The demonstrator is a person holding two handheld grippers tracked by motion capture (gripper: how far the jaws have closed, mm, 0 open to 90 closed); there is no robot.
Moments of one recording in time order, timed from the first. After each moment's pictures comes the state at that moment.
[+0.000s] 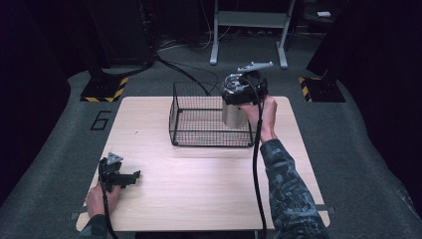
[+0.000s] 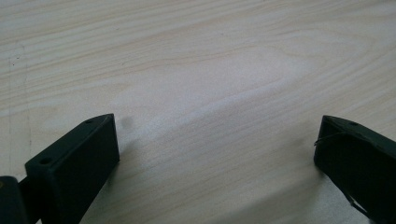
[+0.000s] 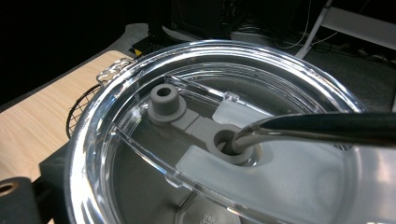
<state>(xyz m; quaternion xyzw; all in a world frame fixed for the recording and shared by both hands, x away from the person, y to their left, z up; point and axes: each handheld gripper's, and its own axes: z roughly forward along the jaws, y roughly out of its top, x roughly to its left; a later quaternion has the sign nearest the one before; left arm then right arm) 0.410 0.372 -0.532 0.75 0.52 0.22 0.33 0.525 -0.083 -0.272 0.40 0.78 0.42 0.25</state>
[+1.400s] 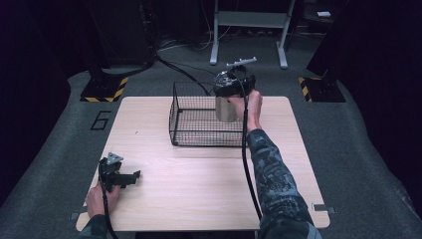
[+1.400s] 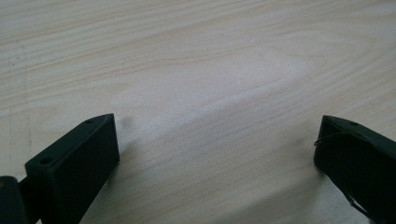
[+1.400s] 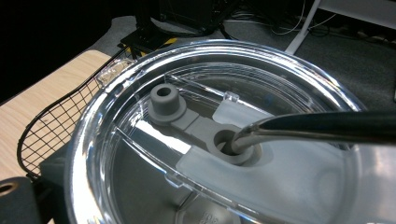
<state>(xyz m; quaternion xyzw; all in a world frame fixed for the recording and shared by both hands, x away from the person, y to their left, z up) 0.410 0.372 -0.533 0.75 0.52 0.23 0.33 0.581 -0.054 -0.298 0.44 0.77 0.40 0.24</state>
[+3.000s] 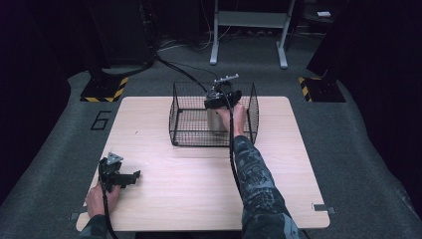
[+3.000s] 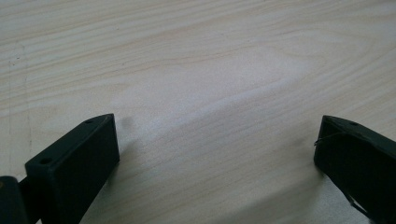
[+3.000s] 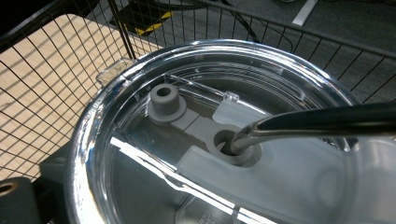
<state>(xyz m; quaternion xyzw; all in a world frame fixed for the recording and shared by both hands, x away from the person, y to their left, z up) 0.410 0.372 -0.533 0.75 0.53 0.22 0.33 0.615 -0.022 -0.380 0.46 0.77 0.37 0.22</state>
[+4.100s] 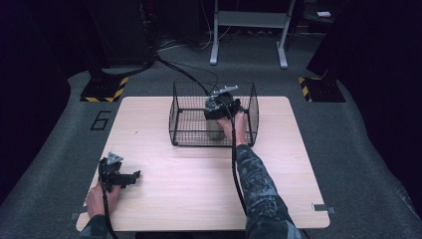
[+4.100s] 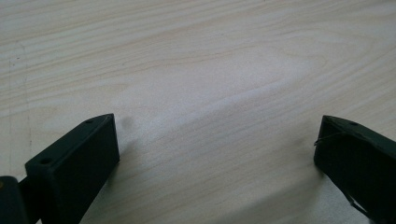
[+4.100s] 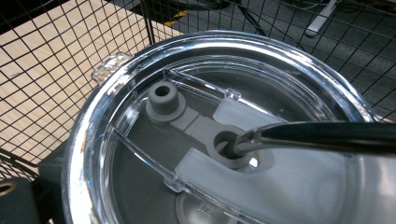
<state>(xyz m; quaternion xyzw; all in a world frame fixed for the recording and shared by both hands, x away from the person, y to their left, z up) 0.410 0.372 -0.533 0.75 0.52 0.23 0.33 0.597 -0.024 -0.407 0.43 0.79 0.38 0.22</state>
